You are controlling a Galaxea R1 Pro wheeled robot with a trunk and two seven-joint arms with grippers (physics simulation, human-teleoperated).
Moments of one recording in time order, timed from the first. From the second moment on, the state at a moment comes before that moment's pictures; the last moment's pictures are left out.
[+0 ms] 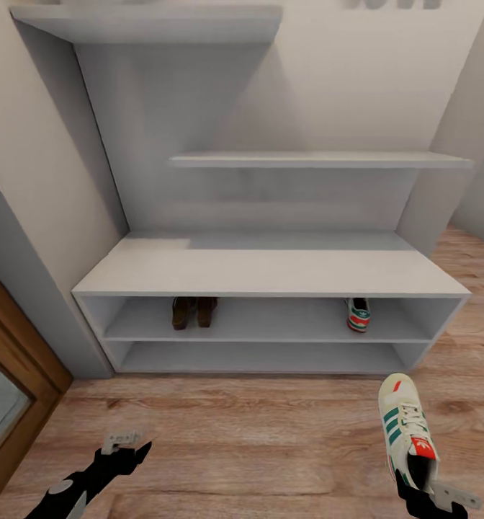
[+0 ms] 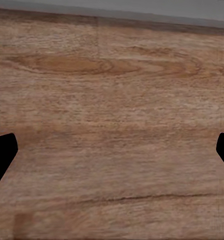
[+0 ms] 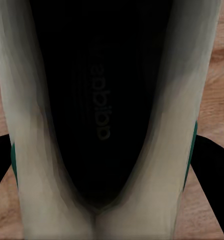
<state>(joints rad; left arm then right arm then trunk) -0.43 0.16 0.24 -0.41 -0.07 -0.12 -0.42 -0.30 -0.12 -0.83 -0.42 0.40 -0.47 0.20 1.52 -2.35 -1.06</state>
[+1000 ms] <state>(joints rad) -0.30 0.17 0.23 -0.37 -0.06 -0.34 -0.45 -0.44 -0.11 -0.67 -0.54 0.41 0.00 0.19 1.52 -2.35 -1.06</state>
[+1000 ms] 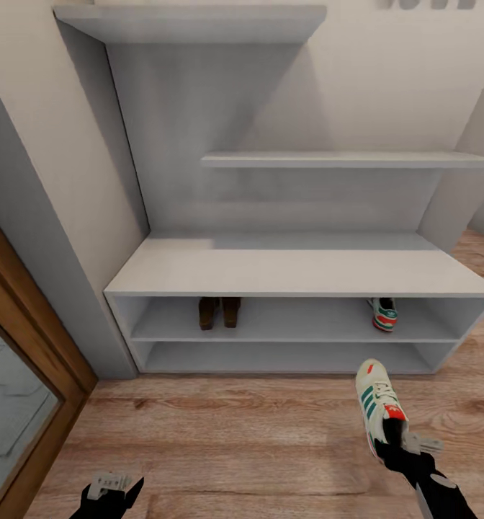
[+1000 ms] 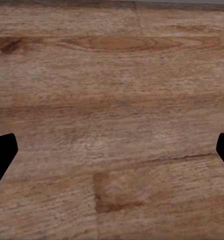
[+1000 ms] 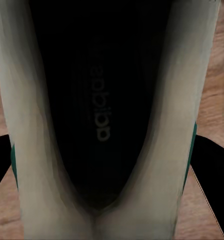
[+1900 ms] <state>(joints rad) -0.30 0.17 0.23 -0.37 -0.06 -0.34 -0.45 -0.79 -0.11 -0.43 -0.65 0.41 0.47 0.05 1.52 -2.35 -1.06</state>
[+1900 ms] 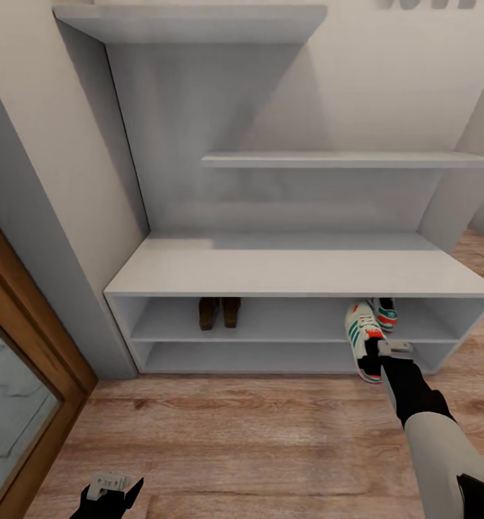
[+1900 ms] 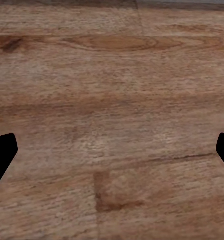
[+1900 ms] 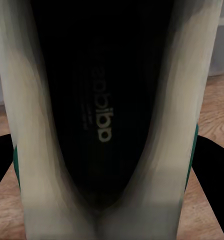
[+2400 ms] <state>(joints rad) -0.30 0.17 0.23 -0.37 -0.06 -0.34 -0.45 -0.79 -0.11 -0.43 -0.61 0.41 0.47 0.05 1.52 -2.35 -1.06</state>
